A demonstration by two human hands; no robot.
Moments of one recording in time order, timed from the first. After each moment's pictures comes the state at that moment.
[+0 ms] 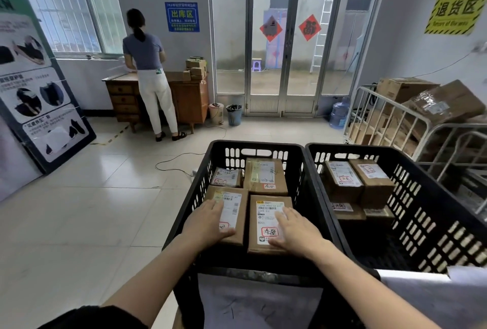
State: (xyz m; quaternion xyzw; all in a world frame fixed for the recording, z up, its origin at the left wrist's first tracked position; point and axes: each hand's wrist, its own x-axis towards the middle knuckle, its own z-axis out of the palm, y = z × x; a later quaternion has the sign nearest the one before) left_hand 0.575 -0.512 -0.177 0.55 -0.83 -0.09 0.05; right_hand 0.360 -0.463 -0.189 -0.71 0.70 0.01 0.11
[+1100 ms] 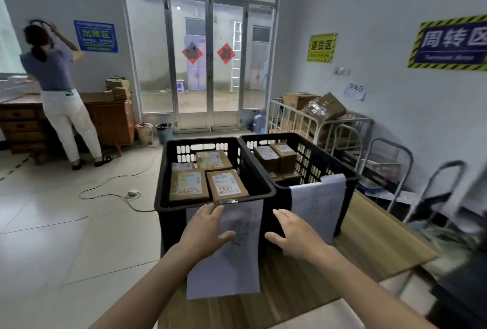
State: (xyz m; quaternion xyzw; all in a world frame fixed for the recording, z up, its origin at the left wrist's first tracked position) left_hand 0.610 -0.311 -0.159 0.39 -0.90 -0.13 0.13; right_hand 0.425 -0.191 -0.155 -0.58 0.80 -0.15 0.08
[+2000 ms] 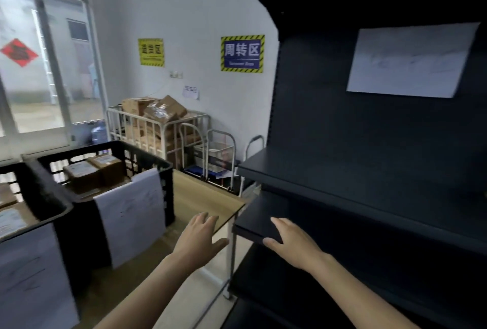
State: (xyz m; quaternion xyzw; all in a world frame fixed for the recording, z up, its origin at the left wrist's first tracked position) left_hand 0.393 -0.006 -0.138 0.09 -0.98 -0.16 0.08; right_hand 0.327 0.208 -0.124 -0.27 0.94 -0.19 0.05
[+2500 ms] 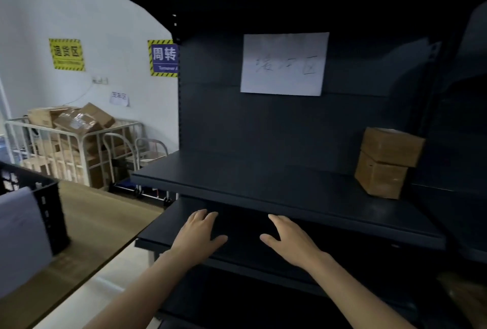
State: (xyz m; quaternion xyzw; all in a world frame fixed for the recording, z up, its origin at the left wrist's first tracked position) left_hand 0.314 0.244 -0.122 -0.03 -0.98 -0.18 0.07; right_hand 0.297 0.468 -0.117 -0.16 0.96 -0.22 0.00
